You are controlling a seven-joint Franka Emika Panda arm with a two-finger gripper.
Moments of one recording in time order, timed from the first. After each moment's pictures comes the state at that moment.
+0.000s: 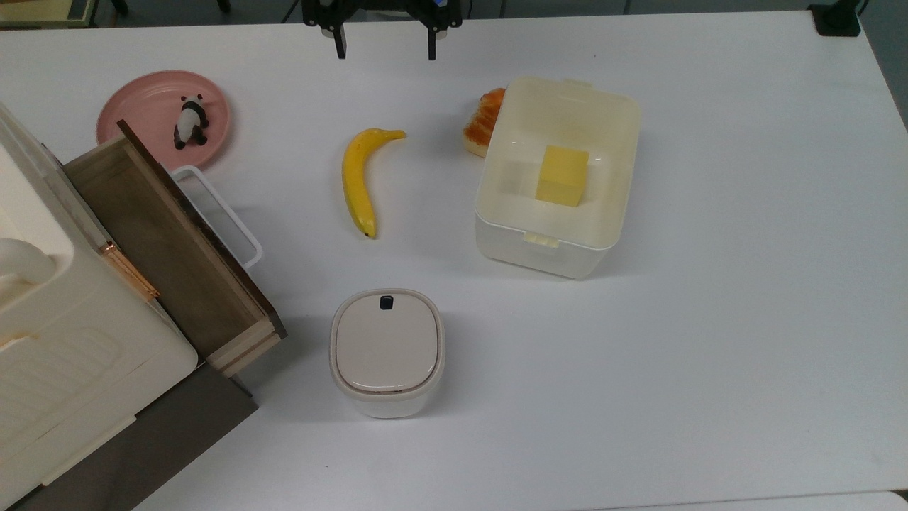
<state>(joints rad) 0.04 0.05 0.01 -1.55 -0.02 1.68 0.04</state>
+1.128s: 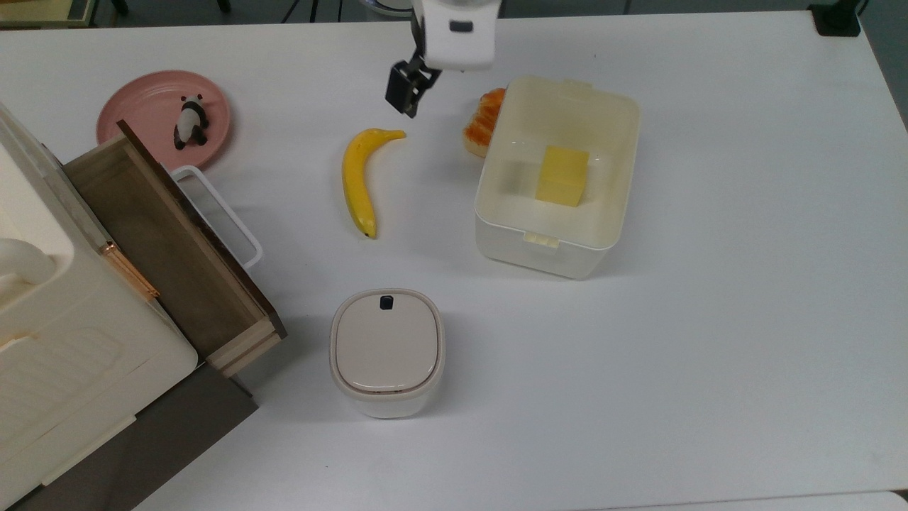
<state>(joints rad) 0.14 0.10 0.06 -1.73 -0.12 1.68 -0.65</state>
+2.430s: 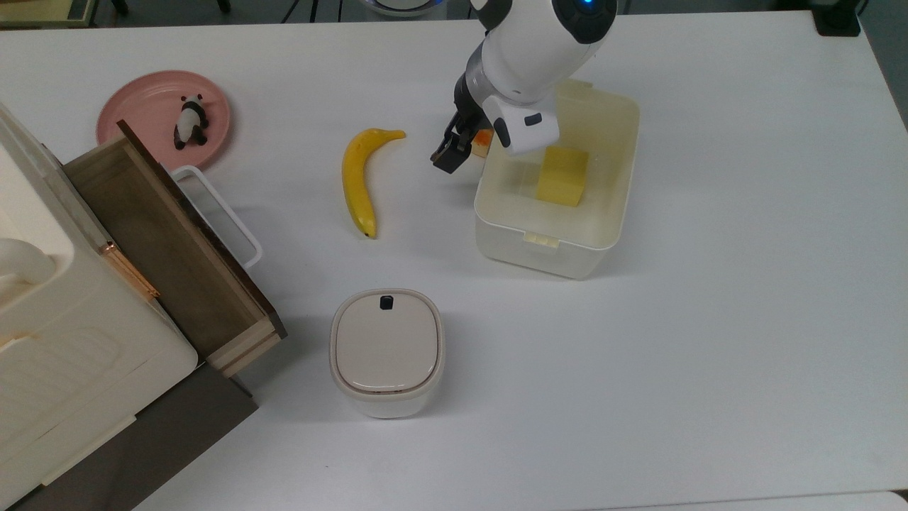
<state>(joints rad) 0.24 0.28 0.06 -1.74 -0.29 1.68 -0.87</state>
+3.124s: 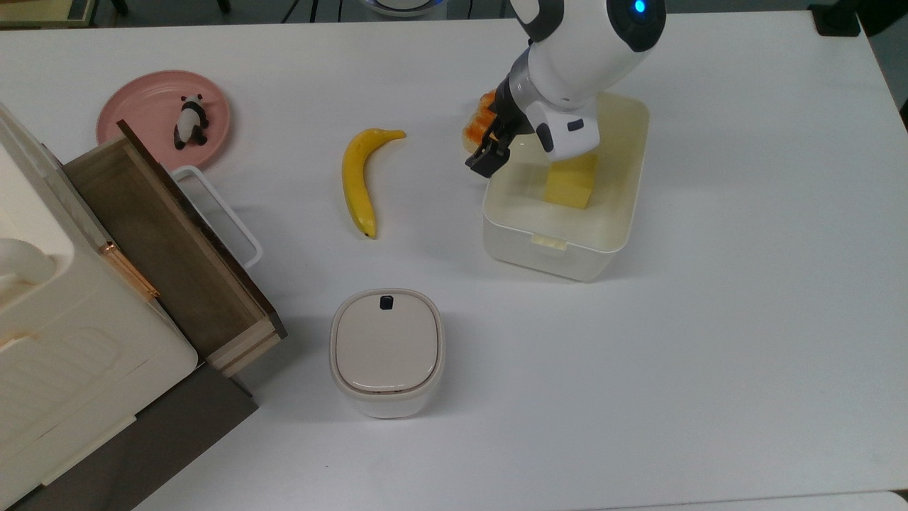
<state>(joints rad) 0.29 0.33 0.09 -1.71 -0.29 1.69 -0.77</state>
